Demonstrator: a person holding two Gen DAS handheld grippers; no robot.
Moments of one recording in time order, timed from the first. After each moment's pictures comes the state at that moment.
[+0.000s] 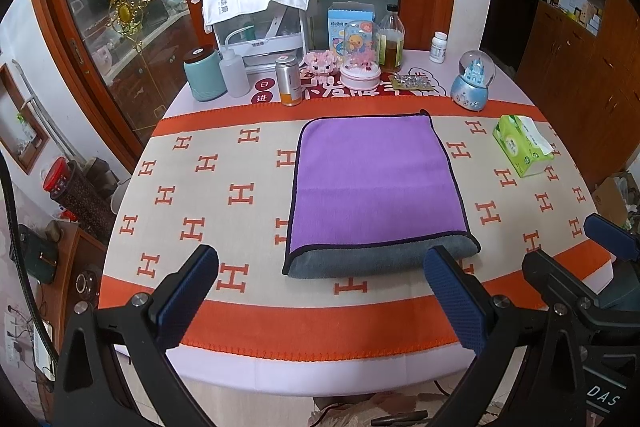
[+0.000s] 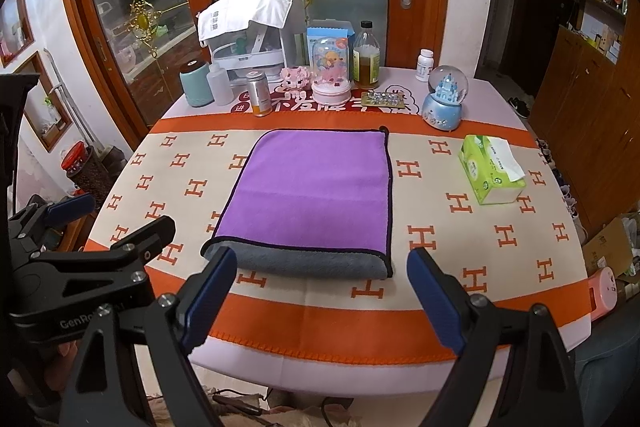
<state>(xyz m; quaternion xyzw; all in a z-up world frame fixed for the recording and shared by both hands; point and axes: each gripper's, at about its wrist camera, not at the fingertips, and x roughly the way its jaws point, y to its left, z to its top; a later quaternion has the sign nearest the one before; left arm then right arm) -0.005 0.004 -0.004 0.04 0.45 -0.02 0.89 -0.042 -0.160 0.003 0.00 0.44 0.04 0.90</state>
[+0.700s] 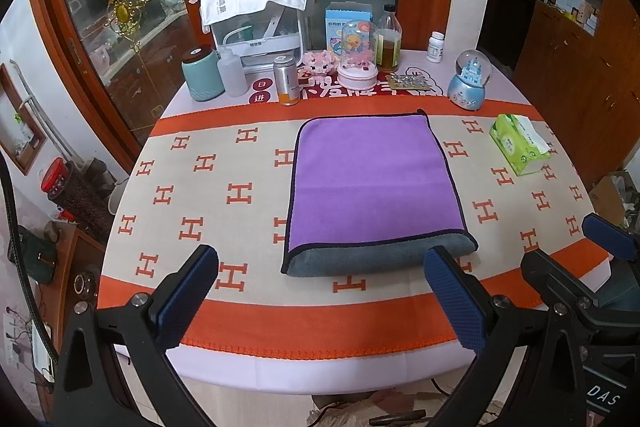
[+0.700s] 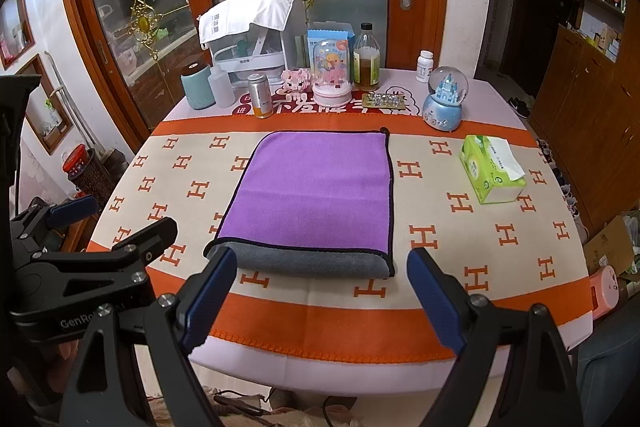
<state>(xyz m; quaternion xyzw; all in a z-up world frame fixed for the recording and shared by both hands) -0.009 0.004 -0.003 0.03 0.45 -0.02 0.89 -0.044 -0.161 0.003 0.00 0.44 0.04 0.90</state>
